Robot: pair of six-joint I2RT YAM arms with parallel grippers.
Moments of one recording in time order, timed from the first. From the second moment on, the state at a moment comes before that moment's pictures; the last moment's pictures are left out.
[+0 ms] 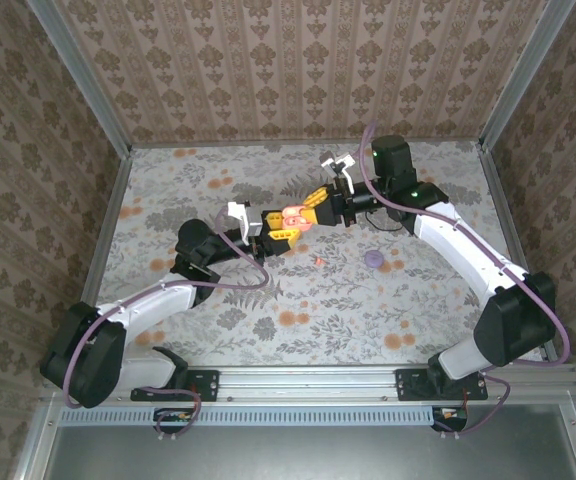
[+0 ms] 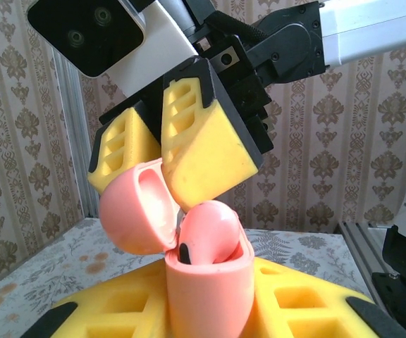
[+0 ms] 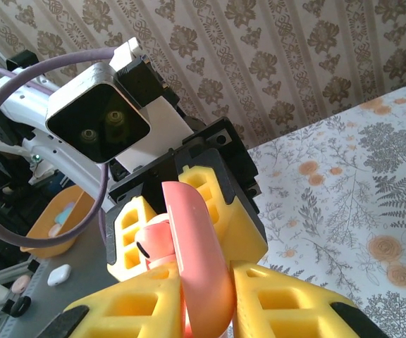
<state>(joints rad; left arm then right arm) -0.60 1.26 0.58 0.96 0.84 -0.15 0.38 1.50 1.31 -0.30 -1.19 -0.02</state>
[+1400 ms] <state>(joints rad) -0.65 1.17 0.58 0.68 0.73 0.16 0.50 1.11 1.05 -0.24 -0.88 -0.39</state>
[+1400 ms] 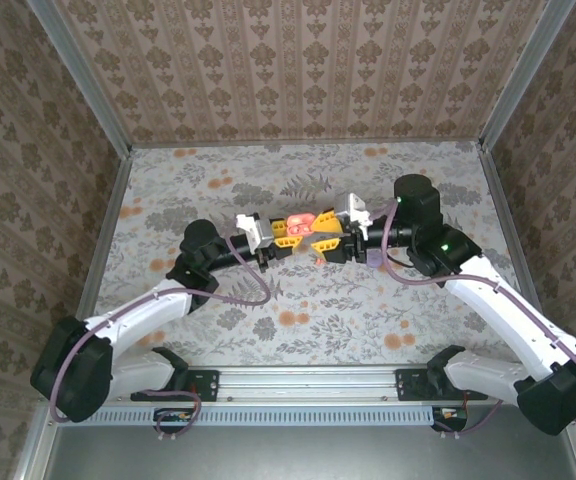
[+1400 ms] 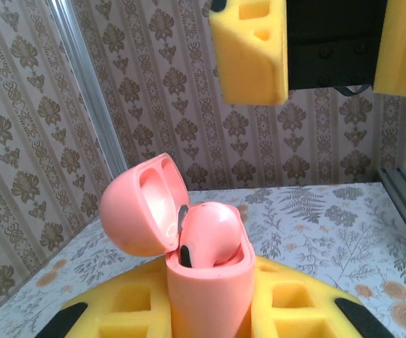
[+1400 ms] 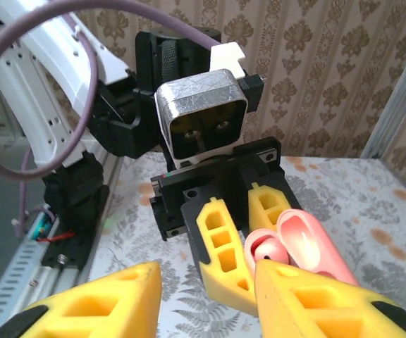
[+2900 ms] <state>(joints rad) -0.67 1.15 0.58 0.58 0.71 0.22 0.57 1.23 1.07 -0.20 -0.75 -0.61</state>
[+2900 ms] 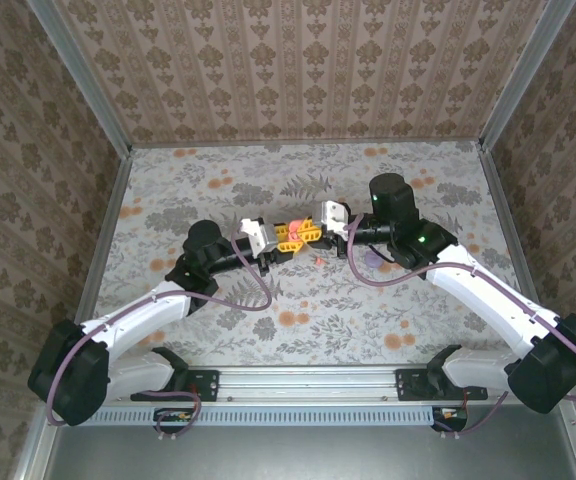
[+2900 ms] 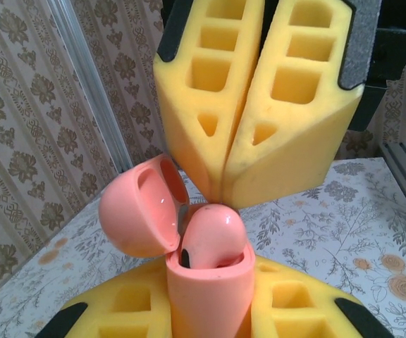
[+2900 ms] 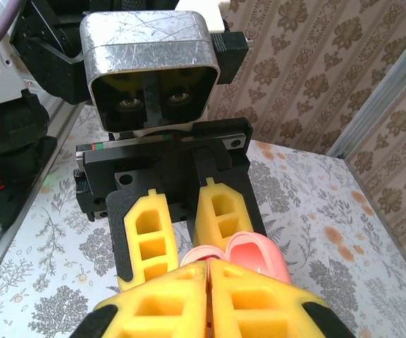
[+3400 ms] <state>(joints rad) -0.67 1.13 0.58 0.58 0.67 0.22 0.57 1.20 1.06 -0.20 -0.74 -0.62</state>
